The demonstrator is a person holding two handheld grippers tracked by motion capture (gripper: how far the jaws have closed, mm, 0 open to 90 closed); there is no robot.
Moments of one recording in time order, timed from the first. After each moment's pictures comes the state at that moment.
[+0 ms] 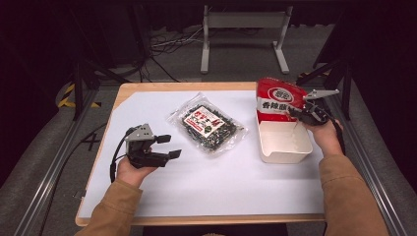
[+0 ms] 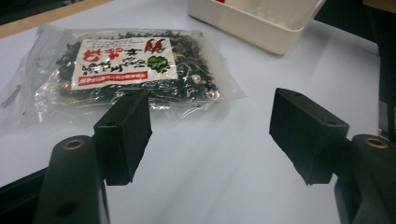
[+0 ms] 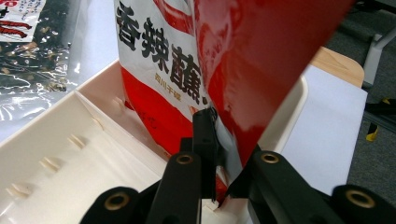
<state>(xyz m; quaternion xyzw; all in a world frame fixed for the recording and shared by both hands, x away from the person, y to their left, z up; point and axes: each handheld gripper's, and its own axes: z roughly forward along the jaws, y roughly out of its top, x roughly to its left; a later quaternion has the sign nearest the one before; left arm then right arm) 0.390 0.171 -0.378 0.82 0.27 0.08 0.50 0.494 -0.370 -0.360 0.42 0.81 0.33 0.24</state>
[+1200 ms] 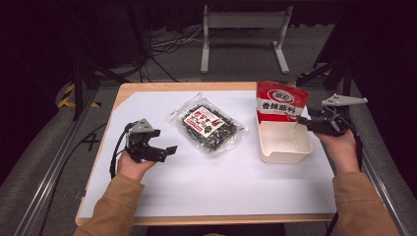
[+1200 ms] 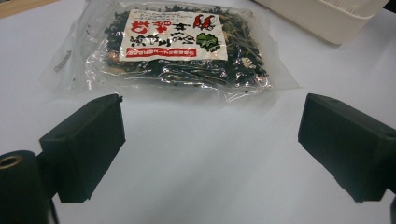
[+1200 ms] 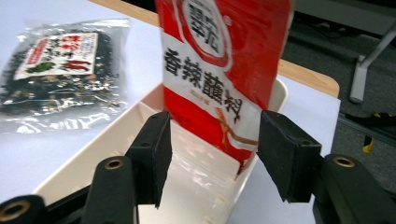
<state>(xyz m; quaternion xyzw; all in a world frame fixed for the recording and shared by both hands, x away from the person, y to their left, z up) 0.409 0.176 -0.382 0.82 0.33 0.10 0.45 0.424 -0.375 -0.319 0.42 0.77 0.39 0.26</state>
